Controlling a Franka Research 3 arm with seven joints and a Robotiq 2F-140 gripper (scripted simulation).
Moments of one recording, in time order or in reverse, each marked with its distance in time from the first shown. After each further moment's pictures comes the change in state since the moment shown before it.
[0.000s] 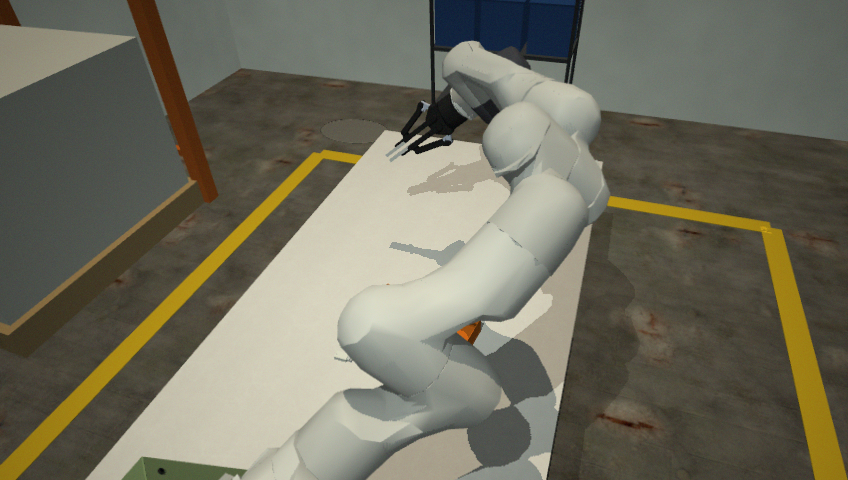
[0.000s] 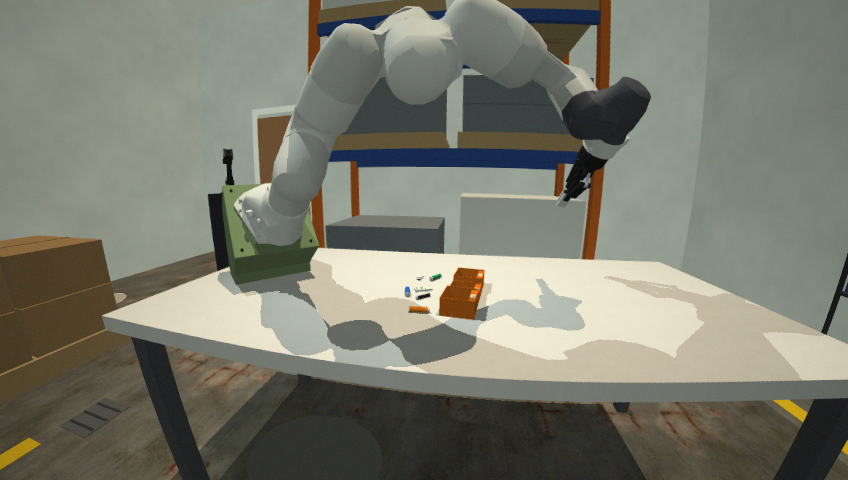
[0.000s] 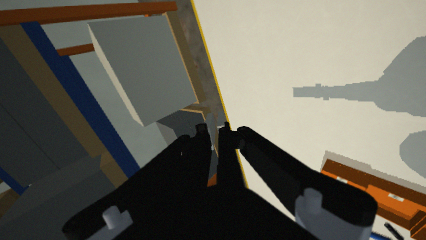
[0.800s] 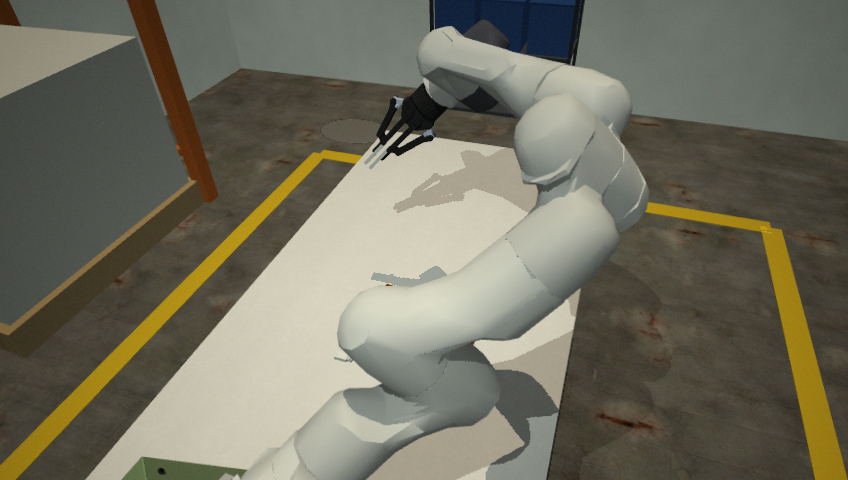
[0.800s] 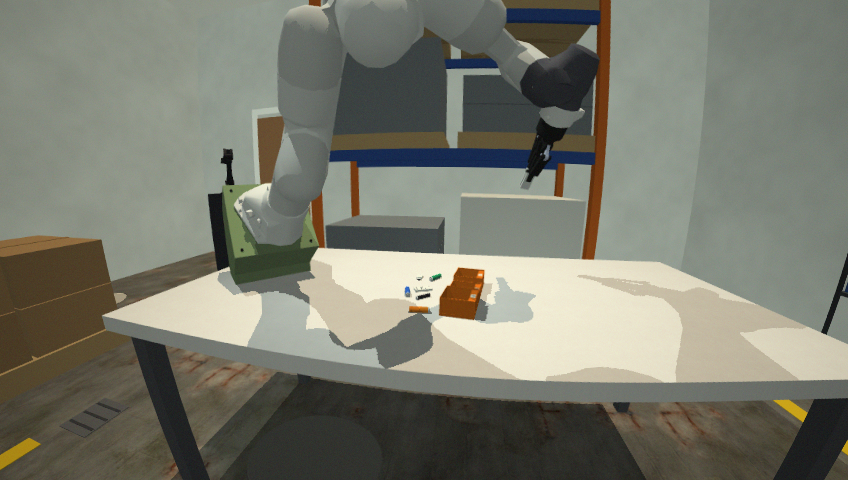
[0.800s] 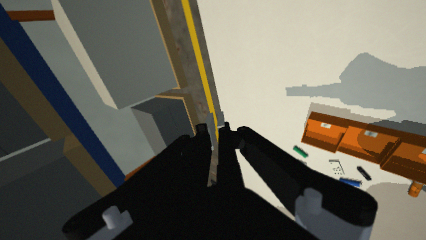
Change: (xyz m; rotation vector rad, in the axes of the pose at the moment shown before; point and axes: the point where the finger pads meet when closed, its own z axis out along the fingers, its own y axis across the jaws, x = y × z) arm -0.129 -0.024 -0.021 -0.133 -0.052 -0.067
